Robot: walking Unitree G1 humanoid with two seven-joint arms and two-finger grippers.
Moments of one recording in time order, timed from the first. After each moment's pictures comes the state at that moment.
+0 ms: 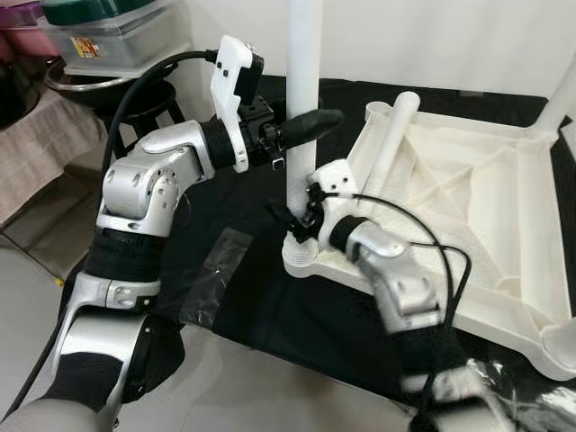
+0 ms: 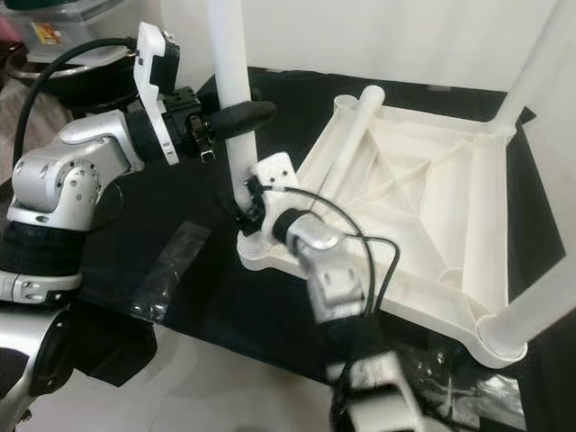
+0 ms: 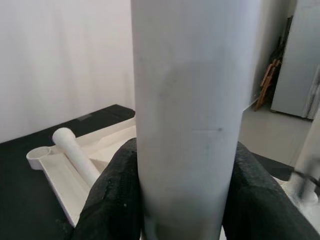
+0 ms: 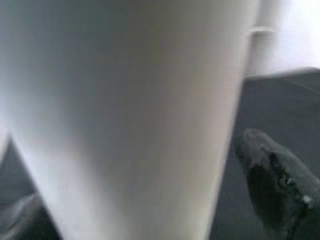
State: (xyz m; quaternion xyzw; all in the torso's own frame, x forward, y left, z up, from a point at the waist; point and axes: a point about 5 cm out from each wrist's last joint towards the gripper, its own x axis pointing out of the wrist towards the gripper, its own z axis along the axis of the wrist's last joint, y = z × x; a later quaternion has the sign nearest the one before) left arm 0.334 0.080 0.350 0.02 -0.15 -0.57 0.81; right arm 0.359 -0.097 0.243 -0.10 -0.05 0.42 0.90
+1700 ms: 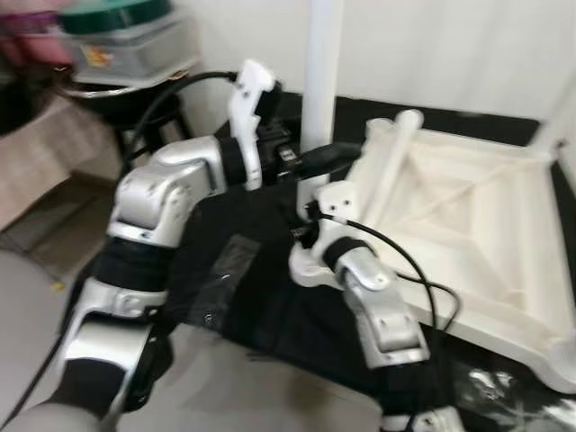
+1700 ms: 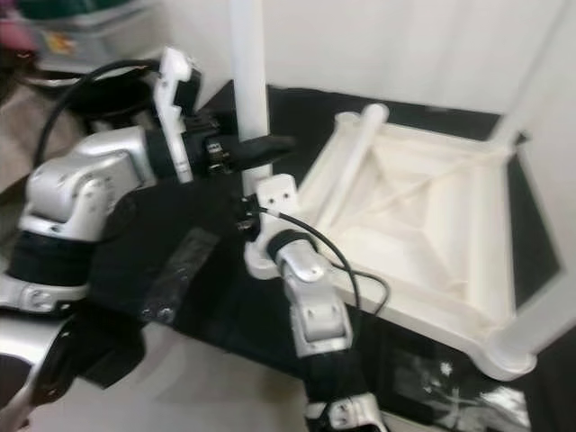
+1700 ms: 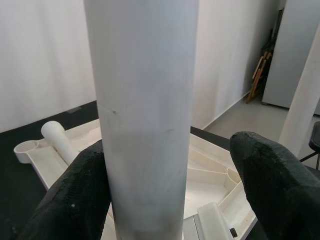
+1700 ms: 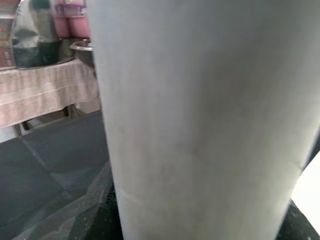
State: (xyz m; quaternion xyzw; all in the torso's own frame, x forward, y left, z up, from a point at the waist) left arm 0.334 0.074 0.340 0.02 -0.13 -0.58 0.80; right arm 0.336 -0.073 0.194 -0.04 -0.04 0.17 0.98
